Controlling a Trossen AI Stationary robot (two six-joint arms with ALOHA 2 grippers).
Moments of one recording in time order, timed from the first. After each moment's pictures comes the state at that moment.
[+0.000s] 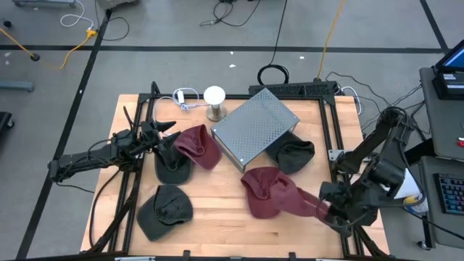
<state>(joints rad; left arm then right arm) 0.25 0.08 0.02 0.13 -0.24 -0.19 0.95 1.22 1.39 -1.15 0.05 1.42</state>
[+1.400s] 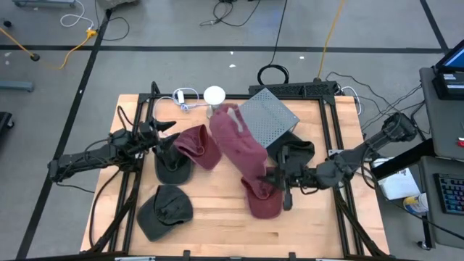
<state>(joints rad) 0.25 0.09 0.04 0.21 -0.13 -0.12 0.54 1.23 1.02 0.16 0.57 0.24</state>
